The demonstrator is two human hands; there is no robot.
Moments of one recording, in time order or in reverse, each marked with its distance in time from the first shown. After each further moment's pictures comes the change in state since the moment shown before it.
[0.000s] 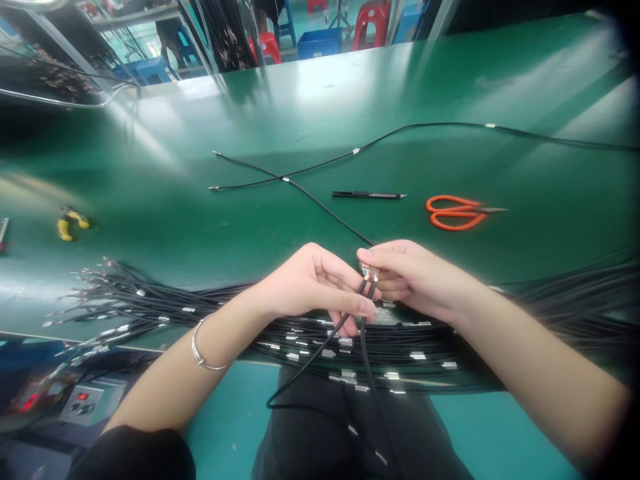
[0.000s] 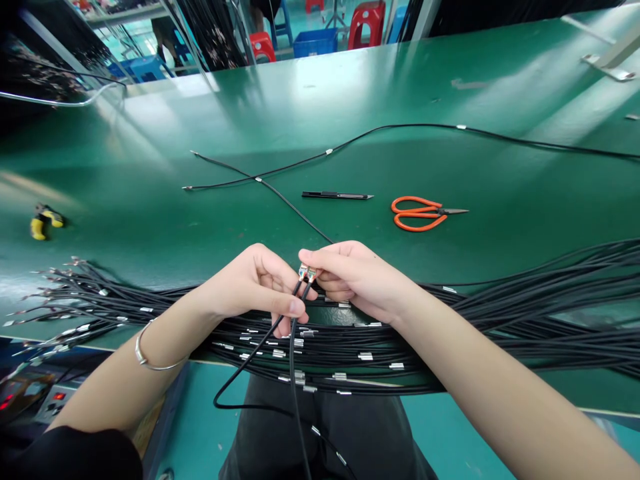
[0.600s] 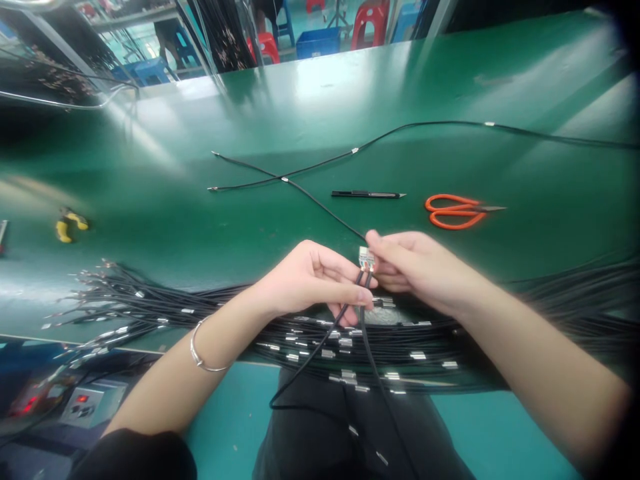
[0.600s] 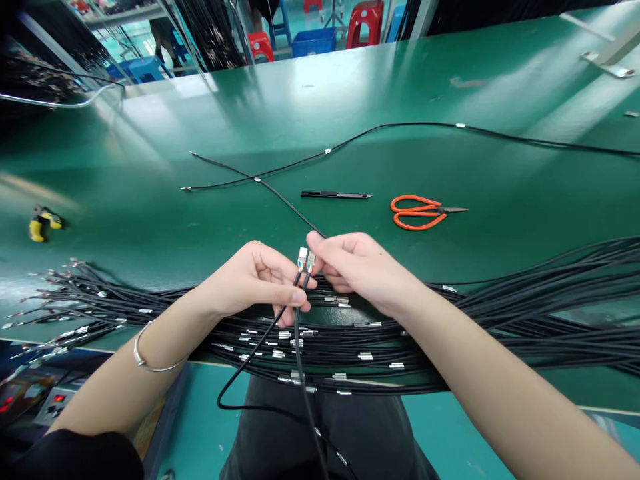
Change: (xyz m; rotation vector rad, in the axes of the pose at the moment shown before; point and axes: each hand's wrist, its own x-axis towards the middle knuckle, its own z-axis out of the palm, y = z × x) left_hand 0.003 -0.003 -0.001 0.052 0.140 0.014; right_hand -0.002 -0.005 -0.005 -0.341 0.198 -0.183
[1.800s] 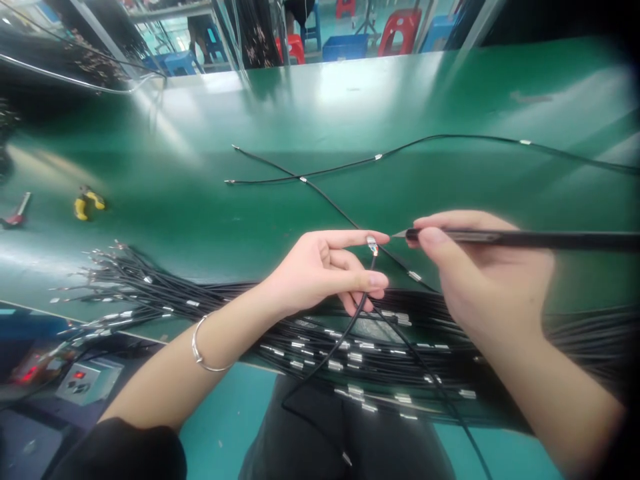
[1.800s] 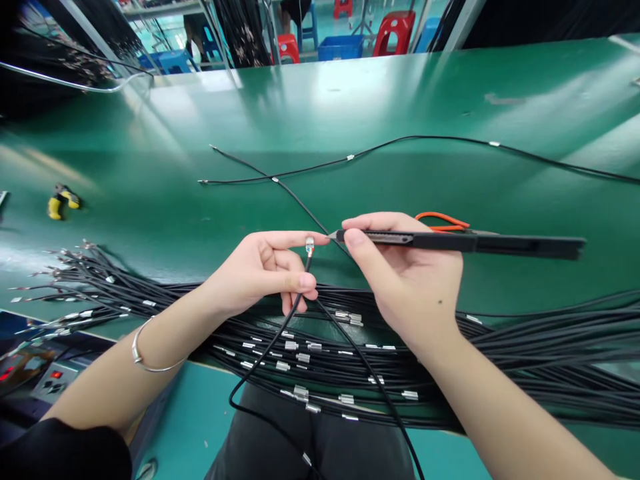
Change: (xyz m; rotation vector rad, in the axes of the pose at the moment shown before) left_hand 0.002 0.004 -0.001 -0.126 0.131 0.183; right_hand 0.000 -0.006 0.016 -0.172 0.601 -0.721
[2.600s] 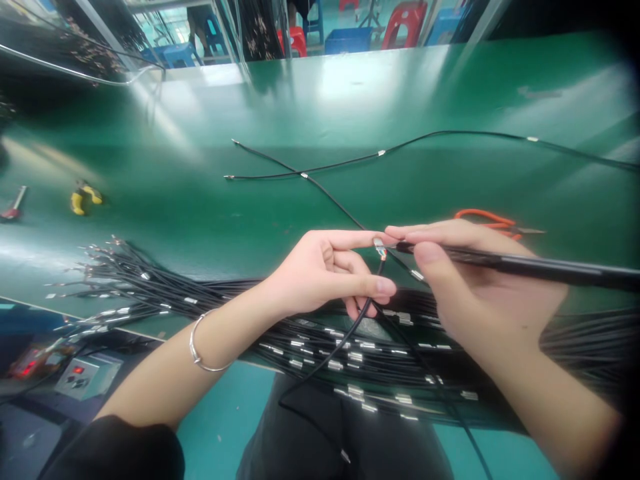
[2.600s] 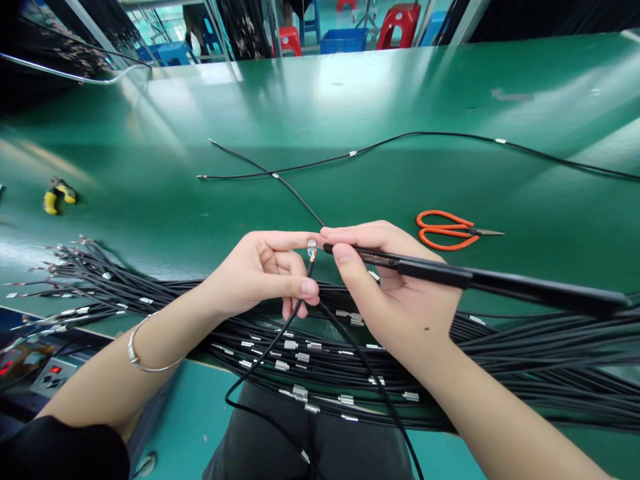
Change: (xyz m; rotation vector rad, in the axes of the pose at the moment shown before) left_hand 0.000 -0.003 0.001 -0.052 -0.053 0.032; right_hand -0.009 -0.004 0.001 -0.127 -0.149 -0.171
